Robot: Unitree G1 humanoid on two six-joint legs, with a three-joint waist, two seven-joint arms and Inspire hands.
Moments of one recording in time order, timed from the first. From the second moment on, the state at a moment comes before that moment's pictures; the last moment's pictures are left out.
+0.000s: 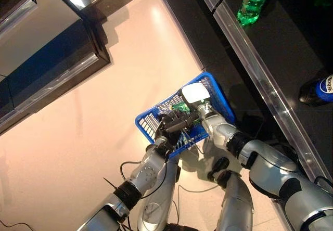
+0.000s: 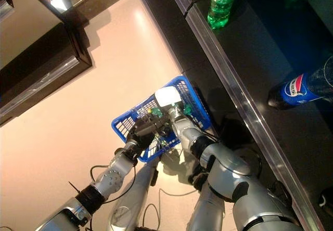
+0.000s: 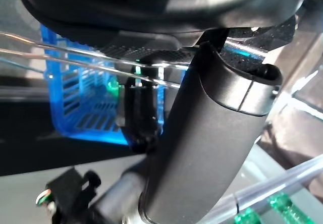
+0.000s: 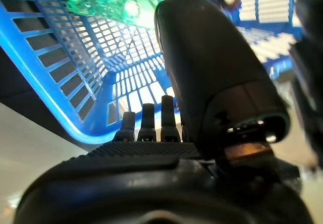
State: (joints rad) left arm -0.43 0.21 -0.61 0.38 -1.31 -0.21 0.21; right arm -1.04 -0.31 1.06 0.89 -0.46 0.21 -0.32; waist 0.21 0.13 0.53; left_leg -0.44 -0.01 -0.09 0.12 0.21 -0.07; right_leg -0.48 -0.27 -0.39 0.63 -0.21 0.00
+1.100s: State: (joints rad) left arm 0.15 0.33 -0.28 0.05 -1.25 -0.09 0.28; right arm 0.03 -0.50 0.44 -0.23 0.20 -0.24 -0.22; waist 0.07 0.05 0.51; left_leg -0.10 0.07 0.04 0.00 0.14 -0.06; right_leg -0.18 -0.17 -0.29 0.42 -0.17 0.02
